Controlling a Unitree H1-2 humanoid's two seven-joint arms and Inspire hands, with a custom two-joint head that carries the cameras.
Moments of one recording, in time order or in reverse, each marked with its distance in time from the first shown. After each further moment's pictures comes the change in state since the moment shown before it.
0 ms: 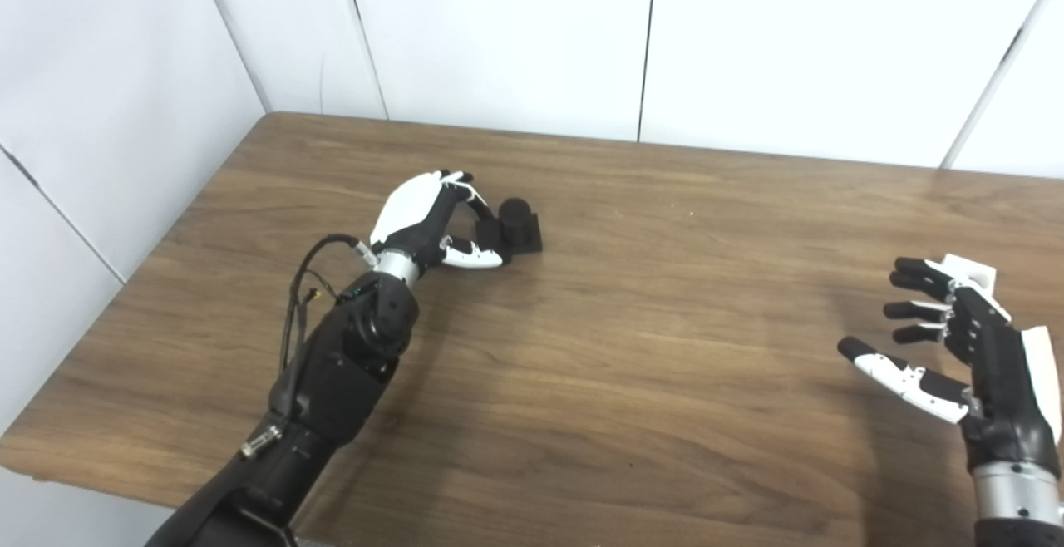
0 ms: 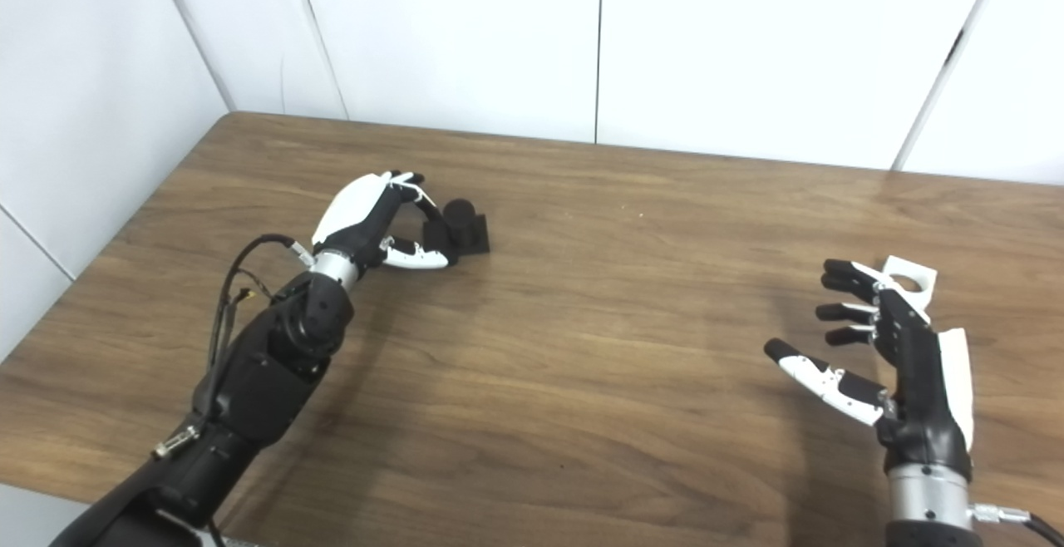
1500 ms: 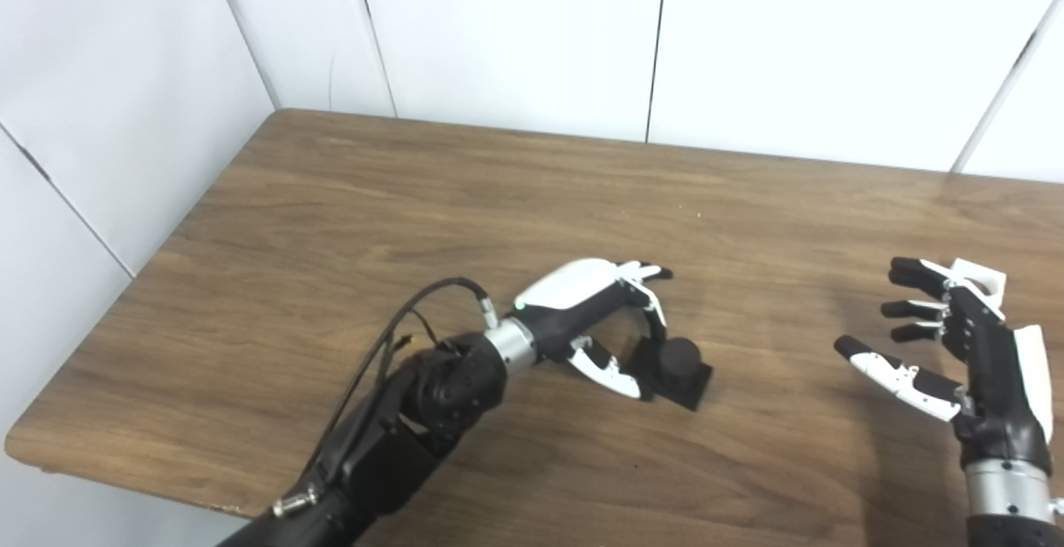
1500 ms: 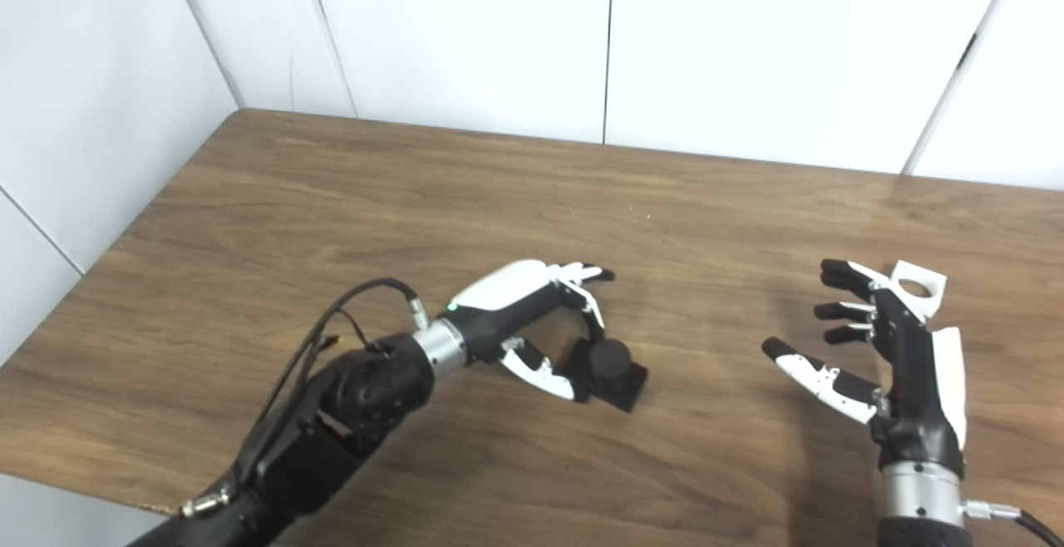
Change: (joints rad) left arm 0.070 -0.104 -0.240 -0.245 -0.016 -0.190 -0.285; right arm -0.010 -0.001 0.009 0.046 -0.035 -0.064 -0.030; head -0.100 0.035
